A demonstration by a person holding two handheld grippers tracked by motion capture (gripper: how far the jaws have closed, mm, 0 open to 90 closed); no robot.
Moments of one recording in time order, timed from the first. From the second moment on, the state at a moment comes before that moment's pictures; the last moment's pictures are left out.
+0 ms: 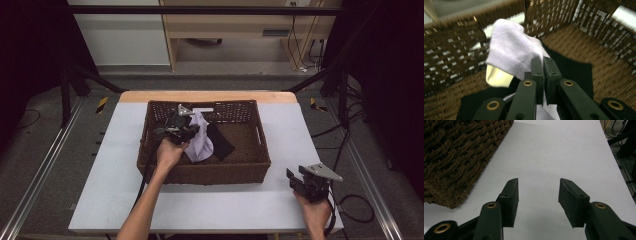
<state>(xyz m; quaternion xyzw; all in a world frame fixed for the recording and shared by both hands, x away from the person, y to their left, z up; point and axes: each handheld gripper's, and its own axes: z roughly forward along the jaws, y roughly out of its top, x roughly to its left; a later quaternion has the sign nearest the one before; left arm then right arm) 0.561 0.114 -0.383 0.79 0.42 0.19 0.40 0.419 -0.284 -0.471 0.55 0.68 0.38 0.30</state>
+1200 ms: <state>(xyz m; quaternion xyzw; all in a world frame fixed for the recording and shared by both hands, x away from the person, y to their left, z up) 0.458 0.173 -0.318 0.70 0.34 0.23 0.59 0.420 -0.286 -0.470 0.56 0.67 0.38 0.30</state>
